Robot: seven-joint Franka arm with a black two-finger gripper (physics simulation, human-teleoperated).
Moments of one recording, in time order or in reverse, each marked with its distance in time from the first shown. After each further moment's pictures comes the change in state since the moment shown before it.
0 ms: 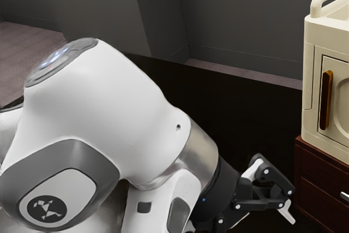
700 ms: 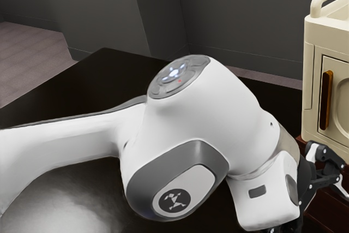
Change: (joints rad) arm 0.336 0.312 -0.279 0.173 0.018 0.164 -0.257
